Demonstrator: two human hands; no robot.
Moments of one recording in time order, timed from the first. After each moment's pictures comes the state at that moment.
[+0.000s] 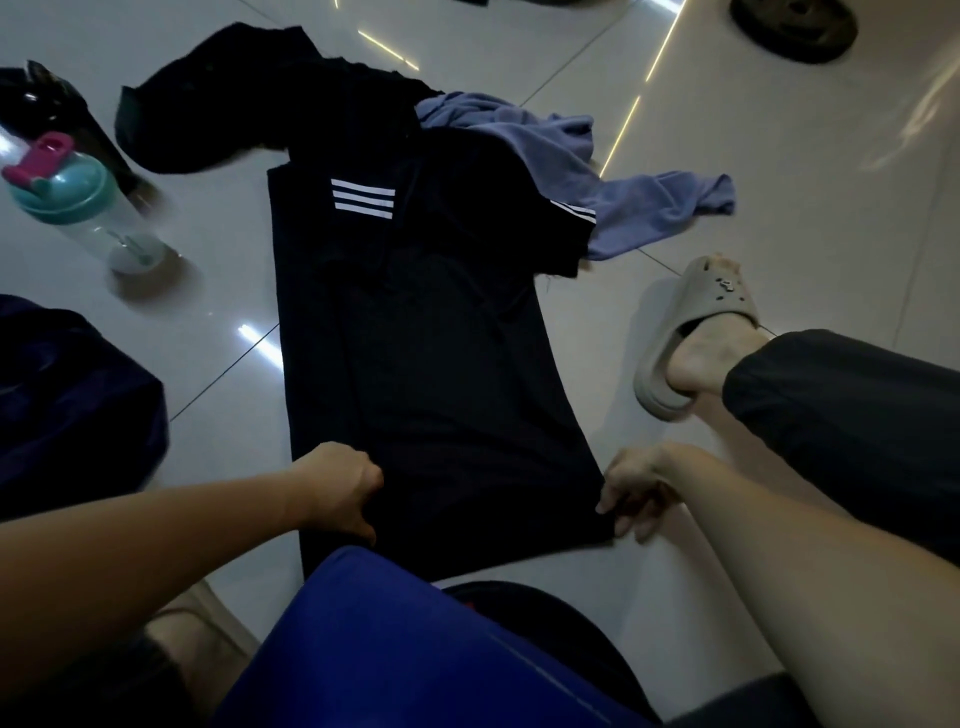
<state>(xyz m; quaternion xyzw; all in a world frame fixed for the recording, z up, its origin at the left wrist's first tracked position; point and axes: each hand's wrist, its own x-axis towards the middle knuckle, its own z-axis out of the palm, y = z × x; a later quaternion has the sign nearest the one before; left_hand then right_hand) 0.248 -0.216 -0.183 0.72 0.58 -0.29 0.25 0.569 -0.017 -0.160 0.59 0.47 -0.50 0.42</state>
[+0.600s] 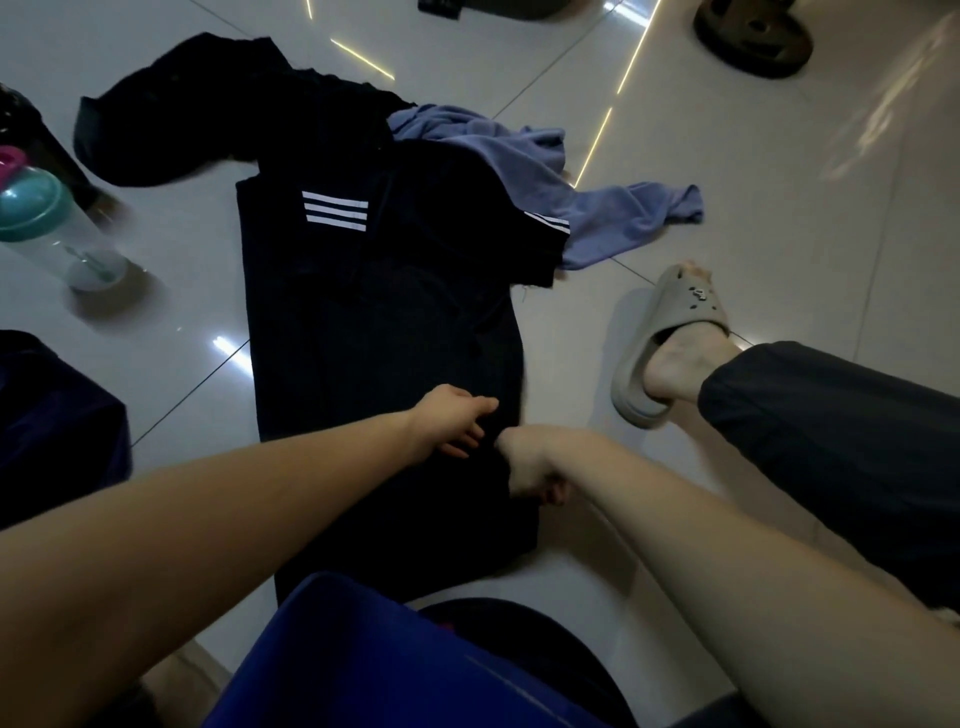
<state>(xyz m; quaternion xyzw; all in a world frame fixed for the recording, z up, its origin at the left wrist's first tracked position) 0.334 -0.088 -0.158 0.25 0.71 0.23 0.62 0.462 -0.043 -0.104 0.35 0.75 -0.32 0.46</state>
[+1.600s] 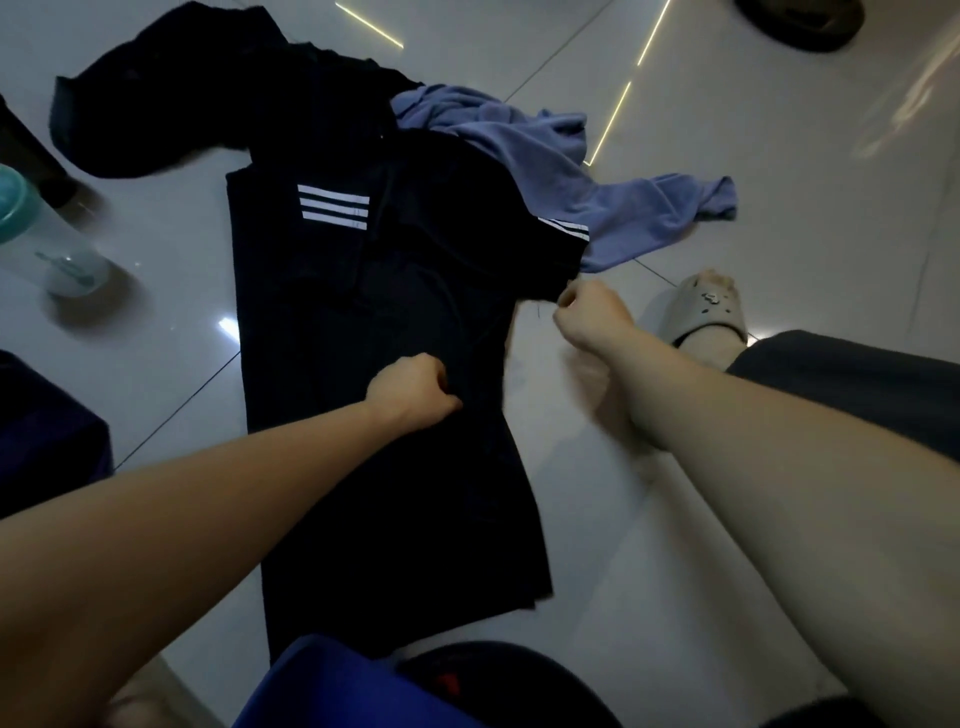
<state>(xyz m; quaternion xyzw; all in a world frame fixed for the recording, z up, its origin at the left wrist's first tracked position) 0.271 -0.054 -0.169 0.48 0.80 0.04 0.36 0.442 0.124 -0.140 0.58 0.77 -0.27 0.04</state>
